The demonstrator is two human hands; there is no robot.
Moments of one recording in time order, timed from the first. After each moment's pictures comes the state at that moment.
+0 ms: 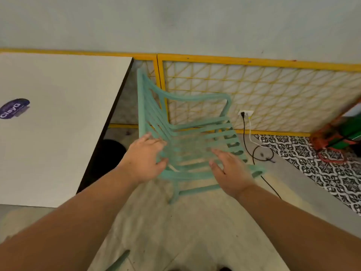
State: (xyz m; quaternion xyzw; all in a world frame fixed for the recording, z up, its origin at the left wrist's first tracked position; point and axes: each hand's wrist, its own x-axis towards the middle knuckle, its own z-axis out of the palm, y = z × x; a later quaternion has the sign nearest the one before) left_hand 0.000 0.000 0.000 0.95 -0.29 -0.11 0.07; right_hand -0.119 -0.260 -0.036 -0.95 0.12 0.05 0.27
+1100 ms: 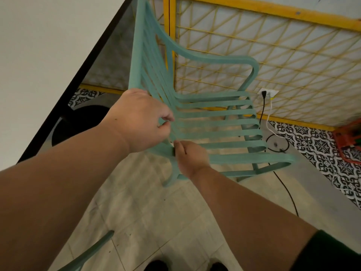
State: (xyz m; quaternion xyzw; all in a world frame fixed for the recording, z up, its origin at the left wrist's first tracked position) left_hand 0.028 -0.008 -0.070 0.94 -0.32 0.00 0.08; right_hand -0.032 -0.163 -0.226 -0.93 0.11 0.10 0.34
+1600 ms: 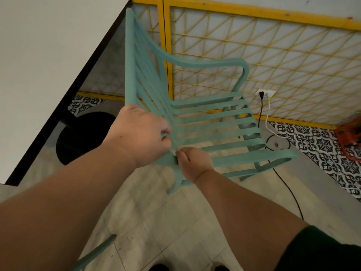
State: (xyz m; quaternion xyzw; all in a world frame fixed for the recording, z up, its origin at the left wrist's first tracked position) left_hand -0.011 -0.030 -0.069 0.96 -0.26 -0.03 0.00; right_hand -0.052 -0.190 -0.231 -0.94 0.04 0.08 0.33
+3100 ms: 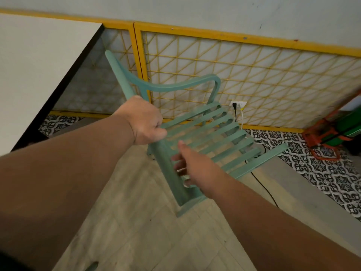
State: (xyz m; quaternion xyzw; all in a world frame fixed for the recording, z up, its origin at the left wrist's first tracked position) left_hand 0.076 -0.099 -0.062 0.87 -0.49 0.02 -0.10; right_hand -0.077 -0.243 -0.103 -0.81 0.22 0.20 0.51
